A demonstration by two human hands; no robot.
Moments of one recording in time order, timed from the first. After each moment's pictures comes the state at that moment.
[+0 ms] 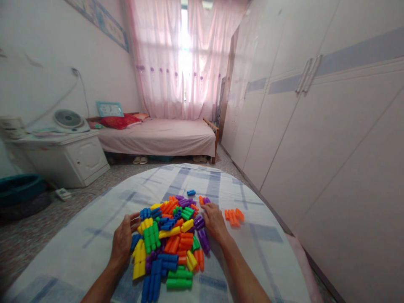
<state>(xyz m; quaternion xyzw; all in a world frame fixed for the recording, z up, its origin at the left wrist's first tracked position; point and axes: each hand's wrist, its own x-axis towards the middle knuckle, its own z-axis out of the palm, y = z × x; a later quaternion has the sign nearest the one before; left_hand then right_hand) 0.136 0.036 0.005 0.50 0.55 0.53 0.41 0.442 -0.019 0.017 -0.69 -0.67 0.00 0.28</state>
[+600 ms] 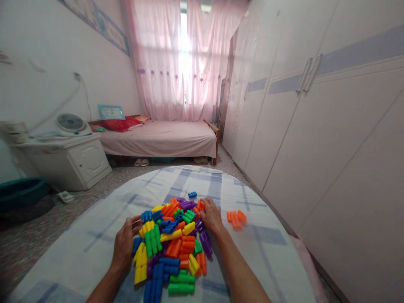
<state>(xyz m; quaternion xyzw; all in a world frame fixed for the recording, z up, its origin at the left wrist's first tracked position) 0.133 0.038 -0.001 0.50 0.55 0.53 0.41 0.432 0.013 0.018 -0.72 -0.63 0.05 0.27</state>
